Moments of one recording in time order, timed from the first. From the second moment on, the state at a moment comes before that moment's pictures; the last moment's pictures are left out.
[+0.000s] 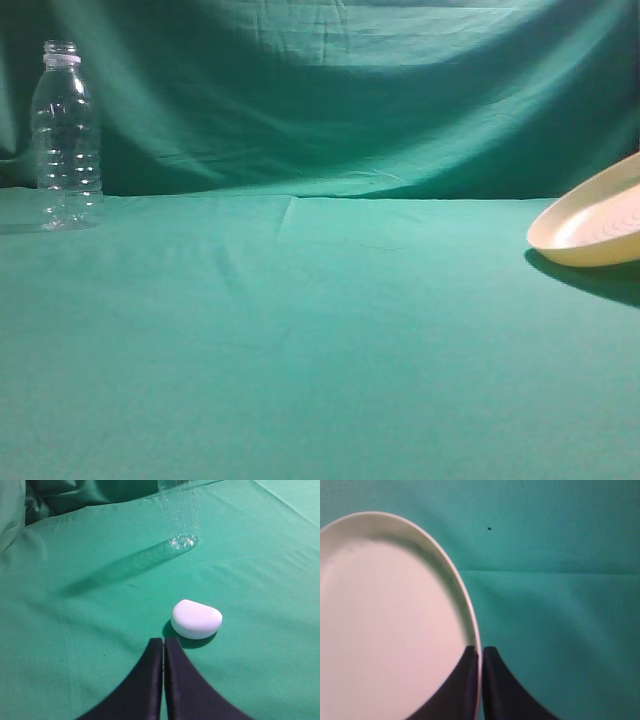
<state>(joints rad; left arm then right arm) 0.03 -0.02 0.02 -0.05 0.35 0.33 0.03 1.58 -1.10 -0.13 0.82 0.06</state>
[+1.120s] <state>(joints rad) 0.03 -0.02 0.02 -0.05 0.35 0.33 0.01 1.48 -1.05 0.01 0.80 0.06</state>
